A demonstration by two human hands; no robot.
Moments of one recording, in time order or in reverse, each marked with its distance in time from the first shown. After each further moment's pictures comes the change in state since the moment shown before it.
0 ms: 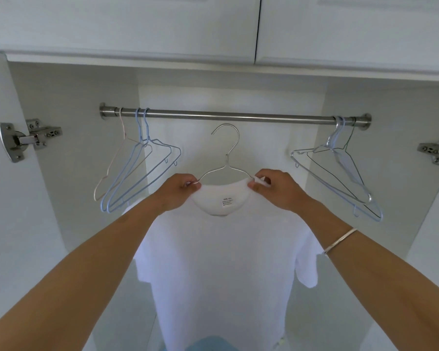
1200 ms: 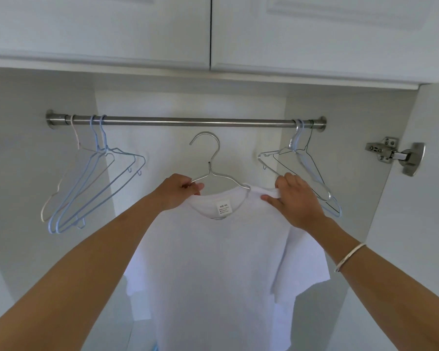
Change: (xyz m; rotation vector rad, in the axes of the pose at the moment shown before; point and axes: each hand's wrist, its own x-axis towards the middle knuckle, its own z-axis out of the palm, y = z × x) left_hand 0.039 0.049 0.038 -0.036 -0.127 0.028; right_hand -0.045 0.080 -0.043 -0.703 0.353 -0.135
